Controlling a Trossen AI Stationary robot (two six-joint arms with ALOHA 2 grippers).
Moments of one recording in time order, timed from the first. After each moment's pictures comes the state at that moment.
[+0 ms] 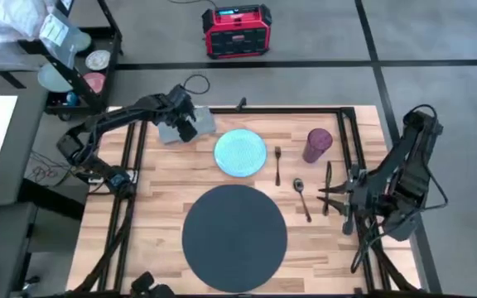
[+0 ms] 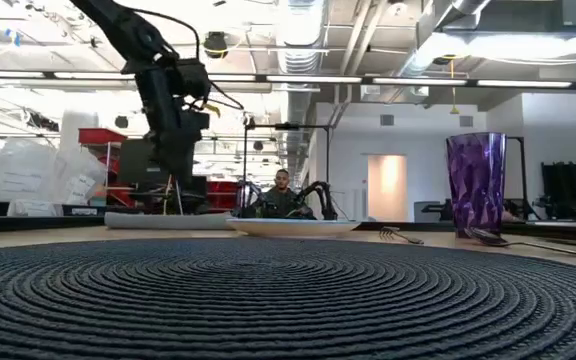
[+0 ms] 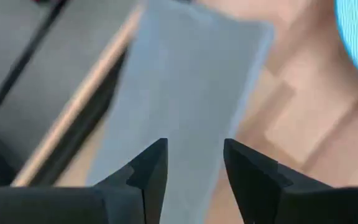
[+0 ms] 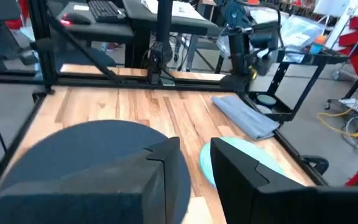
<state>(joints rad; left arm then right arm) 0.81 1.51 1.05 -0.73 -0.14 0.18 1.02 0.96 0.98 -0.67 1.21 0.46</state>
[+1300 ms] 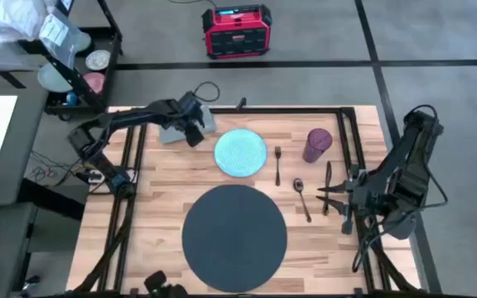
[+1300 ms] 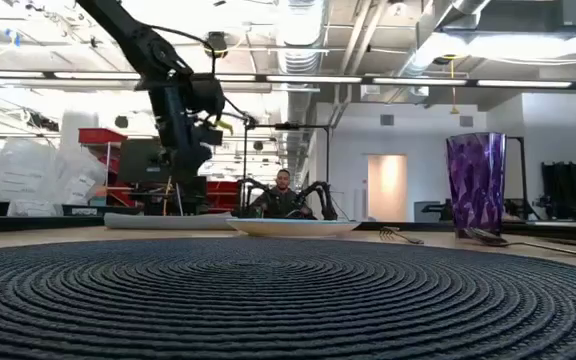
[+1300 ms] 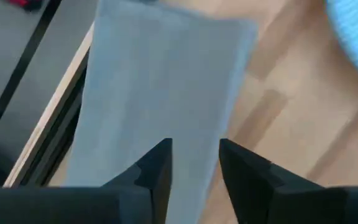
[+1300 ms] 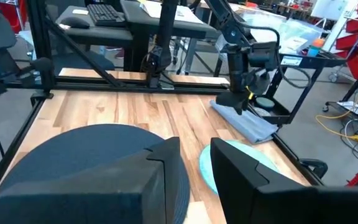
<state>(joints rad) 0.74 1.61 1.04 -0.61 -0.21 0.21 1.01 0.96 0.98 -0.65 1.21 0.45</state>
